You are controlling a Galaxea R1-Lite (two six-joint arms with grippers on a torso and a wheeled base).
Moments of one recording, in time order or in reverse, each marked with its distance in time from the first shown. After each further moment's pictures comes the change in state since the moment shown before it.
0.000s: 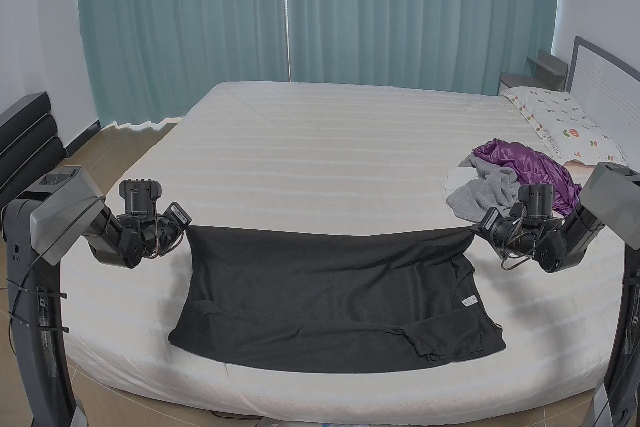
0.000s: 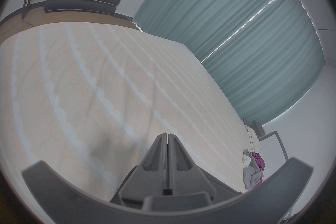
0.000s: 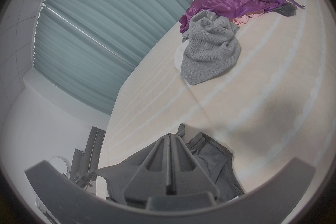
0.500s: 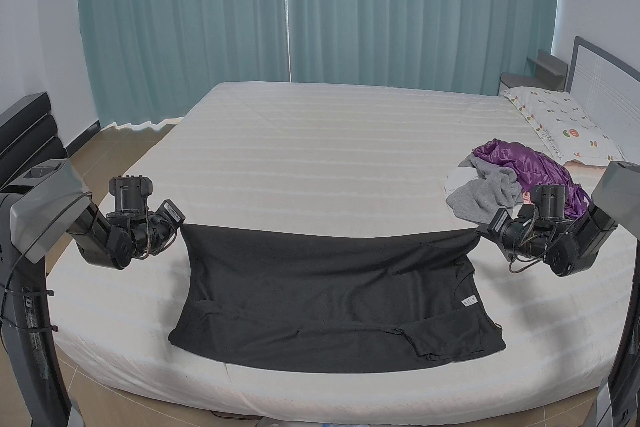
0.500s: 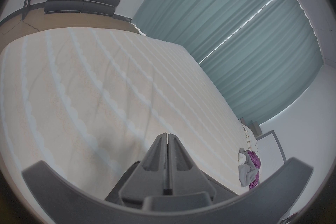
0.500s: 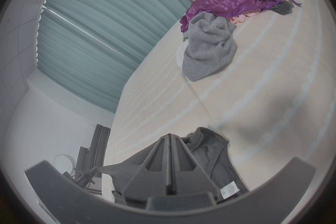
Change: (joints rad) left arm 0.001 -0.101 0.119 -0.031 -0.009 0.002; right arm -0.020 -0.077 0.111 -0.040 0.061 0.001
